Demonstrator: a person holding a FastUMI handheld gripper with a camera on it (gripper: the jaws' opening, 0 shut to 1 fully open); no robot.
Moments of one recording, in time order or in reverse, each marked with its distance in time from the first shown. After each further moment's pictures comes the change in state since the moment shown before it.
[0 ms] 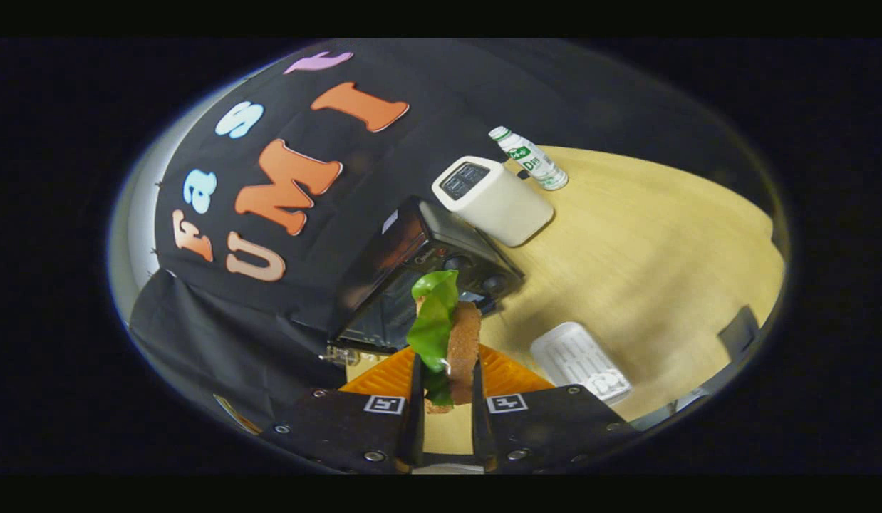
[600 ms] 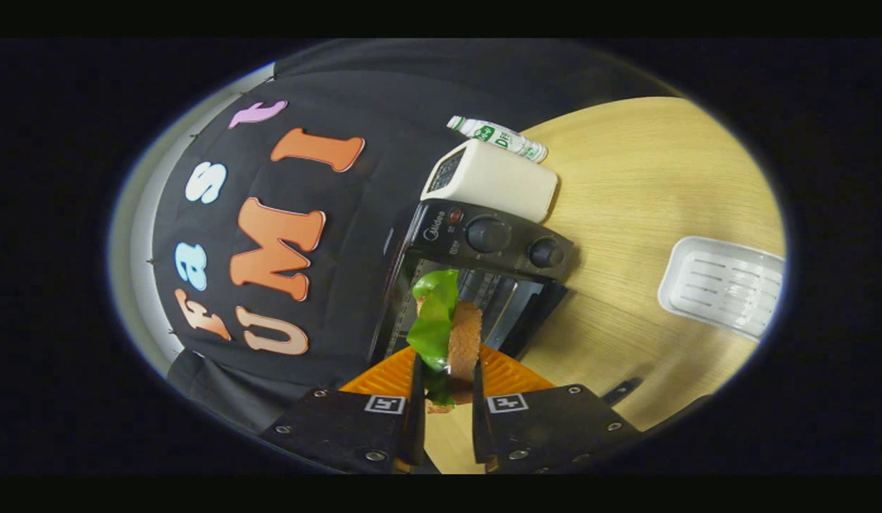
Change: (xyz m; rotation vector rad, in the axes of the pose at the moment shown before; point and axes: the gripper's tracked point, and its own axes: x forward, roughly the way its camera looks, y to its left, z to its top) arm 0.115 0.048 -0.030 0.321 -0.277 0.048
